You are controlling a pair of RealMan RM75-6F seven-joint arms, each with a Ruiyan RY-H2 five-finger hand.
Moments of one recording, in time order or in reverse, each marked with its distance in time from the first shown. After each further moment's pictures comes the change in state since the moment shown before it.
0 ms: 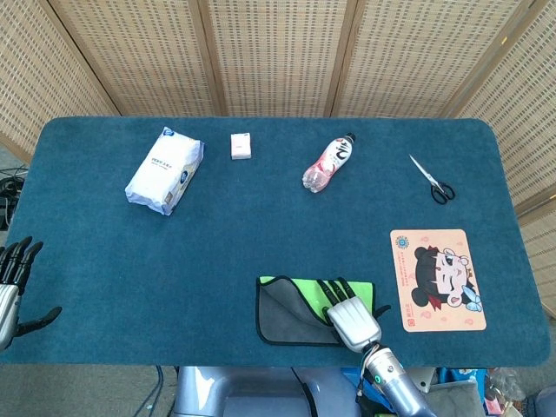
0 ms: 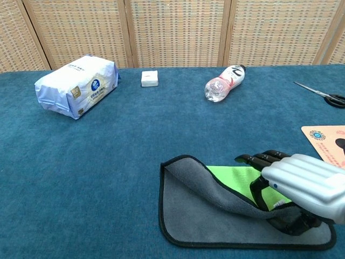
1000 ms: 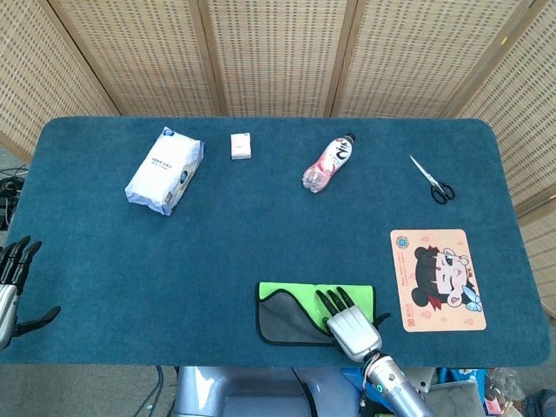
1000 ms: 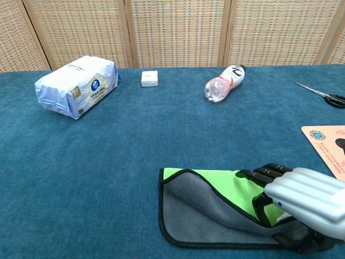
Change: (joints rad) left arm 0.003 0.002 -0.003 0.001 0.000 0.002 -0.004; right arm -0.036 0.023 -0.017 -0.017 -0.038 -0.060 -0.033
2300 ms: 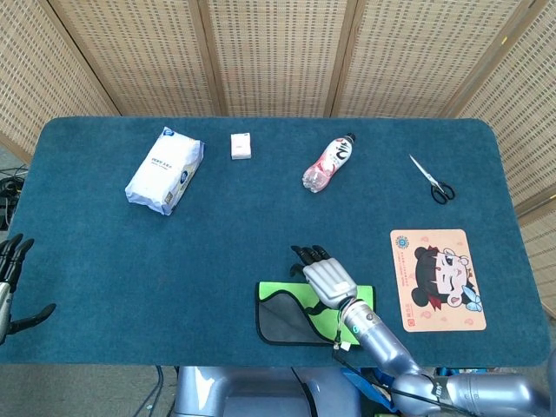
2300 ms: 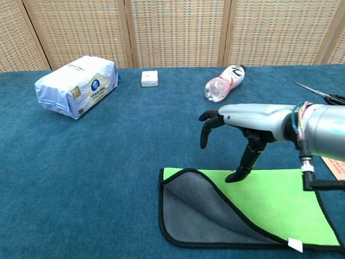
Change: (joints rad) left arm 0.000 0.008 -0.013 0.007 -0.023 -0.003 -0.023; right arm 0.310 0.086 0.330 -0.125 0.494 -0.217 0.087
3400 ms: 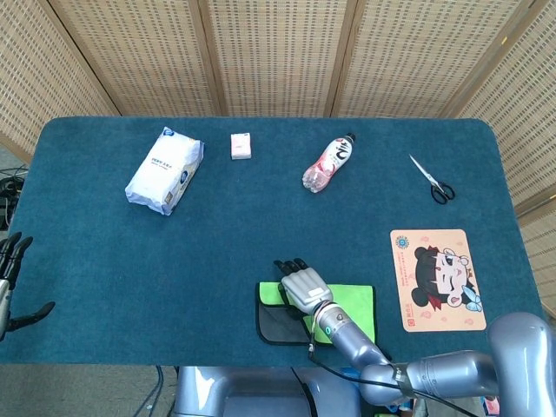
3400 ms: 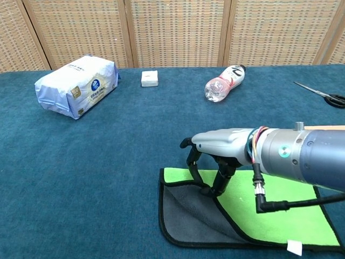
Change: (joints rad) left arm -0.008 0.002 -0.008 0.003 -0.024 -0.017 -0.007; right arm 0.202 -0.118 -0.088 0.064 0.206 0.043 -0.050
